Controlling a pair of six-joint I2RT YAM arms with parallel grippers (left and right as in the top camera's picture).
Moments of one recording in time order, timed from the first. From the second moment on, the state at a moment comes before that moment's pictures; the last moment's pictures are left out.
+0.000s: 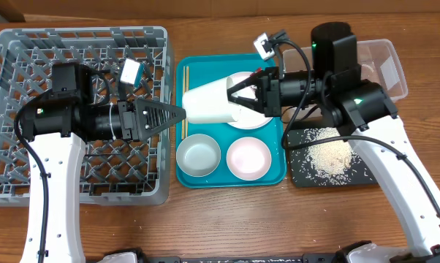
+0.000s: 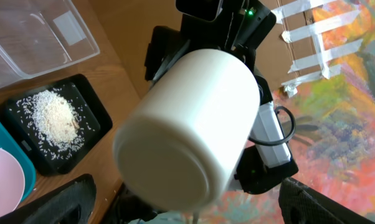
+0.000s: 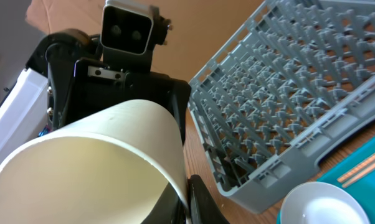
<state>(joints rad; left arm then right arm) 0.12 1.41 1.41 -1.31 1.54 0.17 0.37 1.50 1.45 -0.48 -1.12 0.31</state>
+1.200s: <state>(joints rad) 0.05 1.41 1.41 -1.31 1.56 0.20 0.41 1.50 1.45 -0.52 -1.01 0.33</state>
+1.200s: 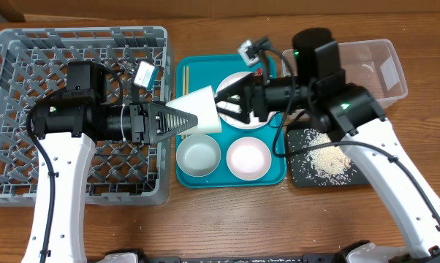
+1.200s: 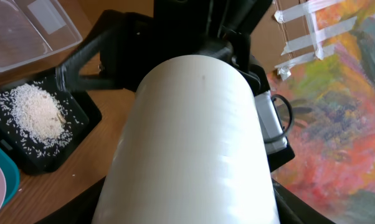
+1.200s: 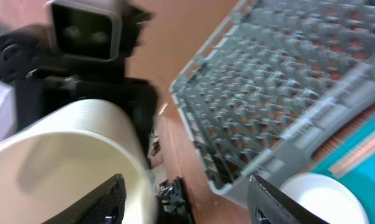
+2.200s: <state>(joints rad) 0.29 1.19 1.18 -1.40 0.00 -0.32 0.35 1.50 1.45 -1.08 -0.59 0.23</state>
